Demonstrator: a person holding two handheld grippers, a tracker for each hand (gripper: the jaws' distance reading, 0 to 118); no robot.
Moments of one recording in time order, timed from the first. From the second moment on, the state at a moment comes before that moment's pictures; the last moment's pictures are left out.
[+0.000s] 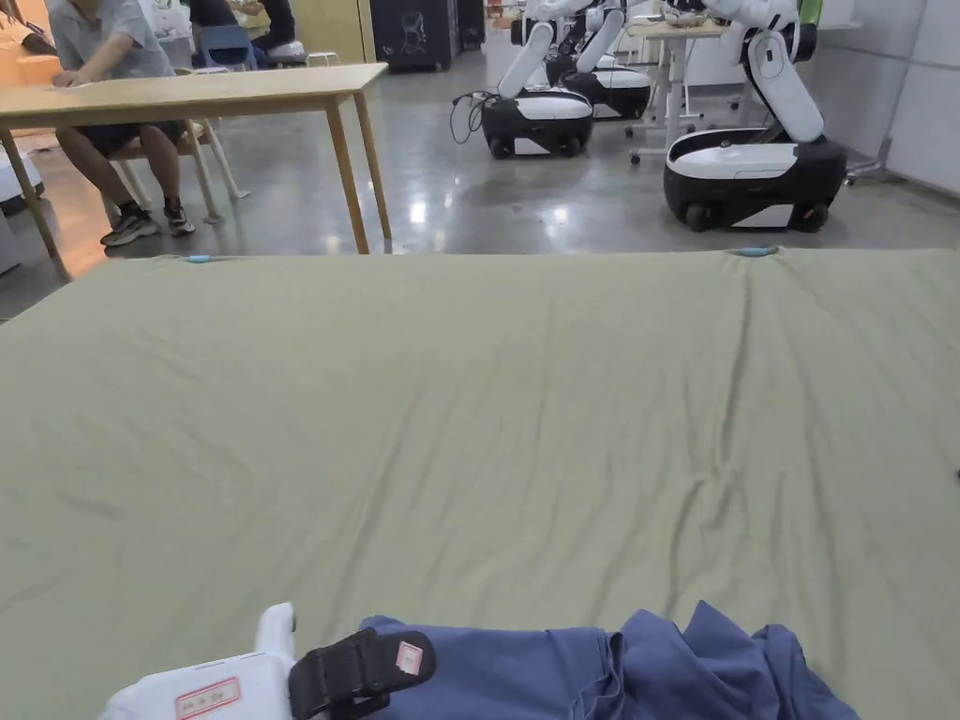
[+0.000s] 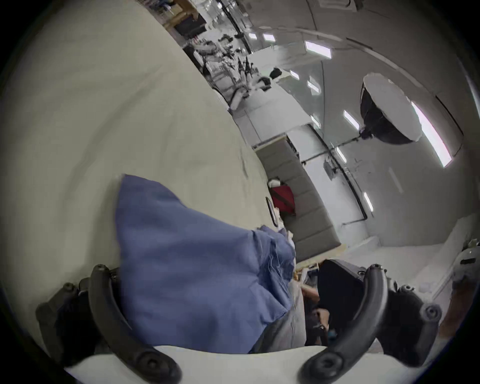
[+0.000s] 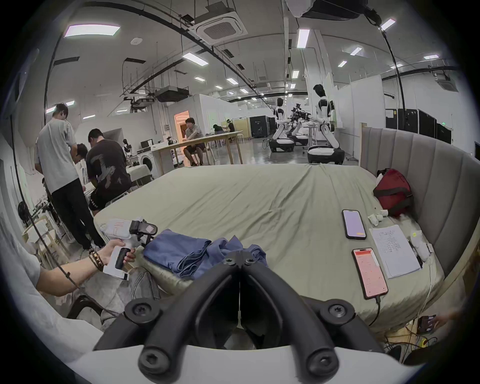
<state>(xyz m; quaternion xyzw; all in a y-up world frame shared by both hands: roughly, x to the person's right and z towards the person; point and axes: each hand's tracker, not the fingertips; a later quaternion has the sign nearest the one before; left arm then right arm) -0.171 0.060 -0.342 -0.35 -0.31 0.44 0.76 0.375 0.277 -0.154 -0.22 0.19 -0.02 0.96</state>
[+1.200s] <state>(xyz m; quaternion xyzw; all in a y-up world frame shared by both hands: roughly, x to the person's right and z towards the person) -0.169 0.186 -0.302 -0.32 -0.21 0.33 0.86 0.373 0.271 -0.158 -0.24 0.20 -0.02 0.95</state>
